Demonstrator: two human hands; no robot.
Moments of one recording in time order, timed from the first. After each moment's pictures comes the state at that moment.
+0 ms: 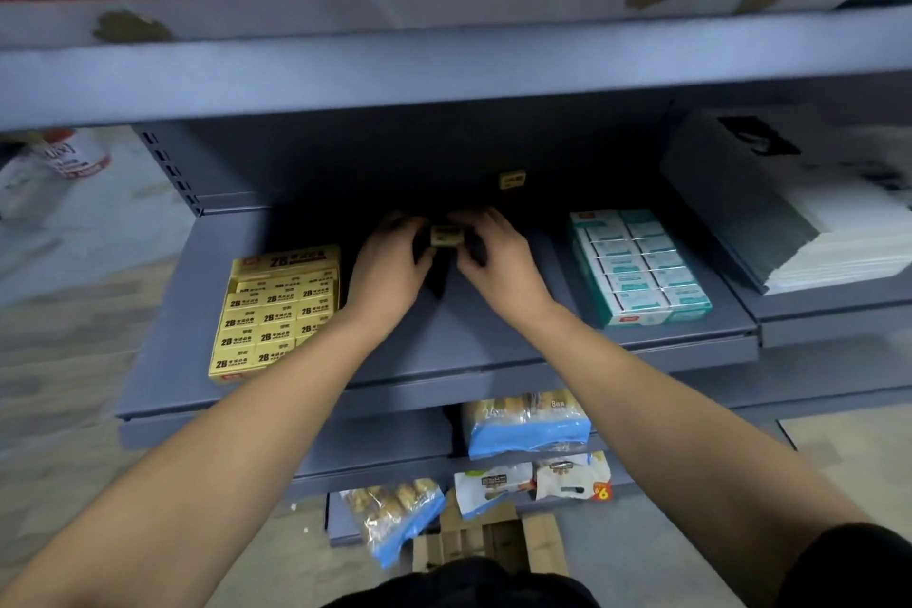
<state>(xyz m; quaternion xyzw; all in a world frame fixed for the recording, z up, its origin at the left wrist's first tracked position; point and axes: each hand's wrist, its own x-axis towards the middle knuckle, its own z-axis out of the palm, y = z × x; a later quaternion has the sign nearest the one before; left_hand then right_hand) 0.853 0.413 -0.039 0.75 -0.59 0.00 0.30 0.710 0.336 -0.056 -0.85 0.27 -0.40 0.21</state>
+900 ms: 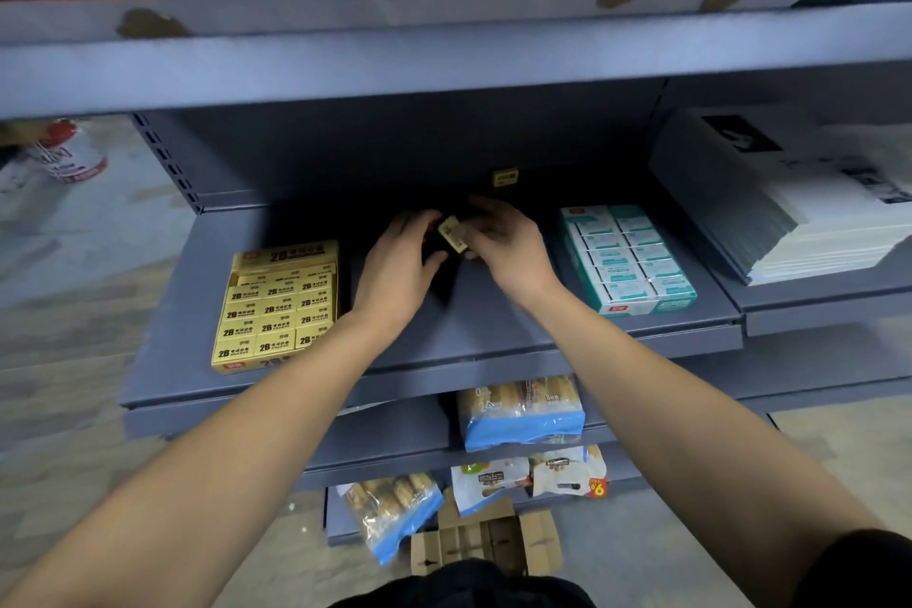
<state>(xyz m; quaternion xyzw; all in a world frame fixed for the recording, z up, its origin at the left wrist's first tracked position) 0.833 0.429 -0.034 0.72 -0.60 -0.01 0.34 0.698 0.347 -0.032 -0.64 0.34 -0.40 0.56</state>
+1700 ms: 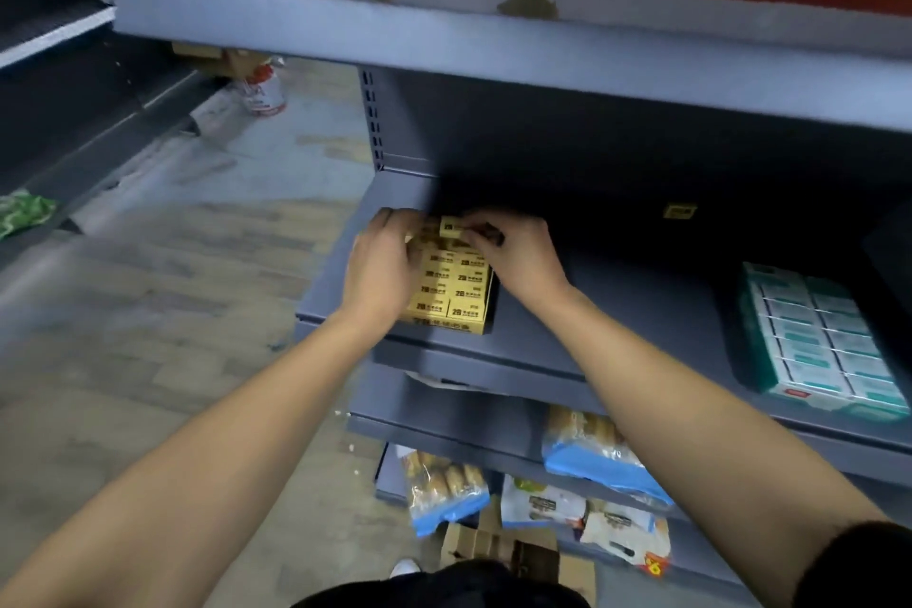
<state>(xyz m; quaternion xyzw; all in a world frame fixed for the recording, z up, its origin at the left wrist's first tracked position) 0.951 0.549 -0.036 0.84 -0.40 0.07 0.36 0.843 0.403 -0.036 -0.88 0.18 -0.28 0.35</state>
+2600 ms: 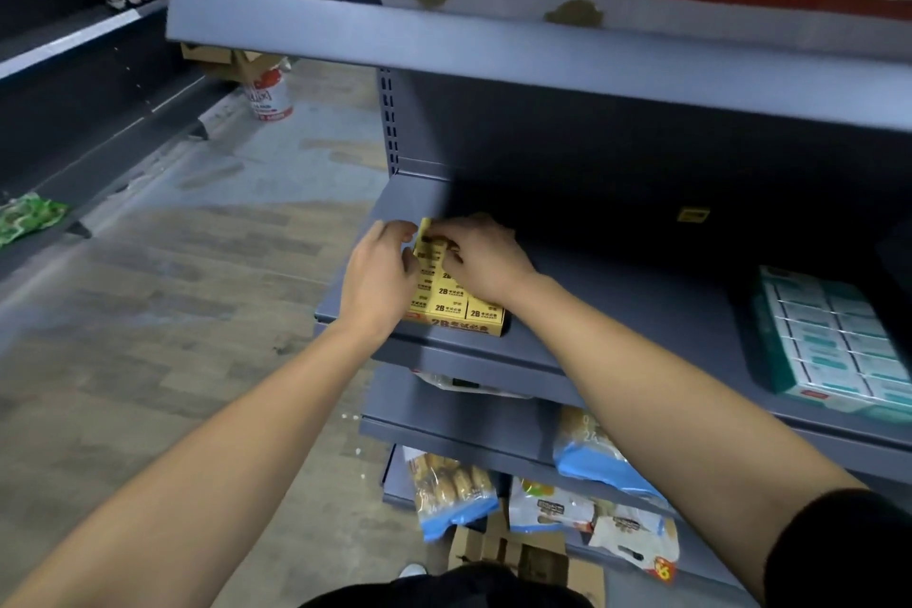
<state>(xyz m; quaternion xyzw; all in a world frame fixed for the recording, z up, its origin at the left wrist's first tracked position) 0.960 0.567 -0.042 0.85 -0.37 0.05 0.36 0.884 0.428 -0.038 -0.97 0.16 -0.12 0.16</state>
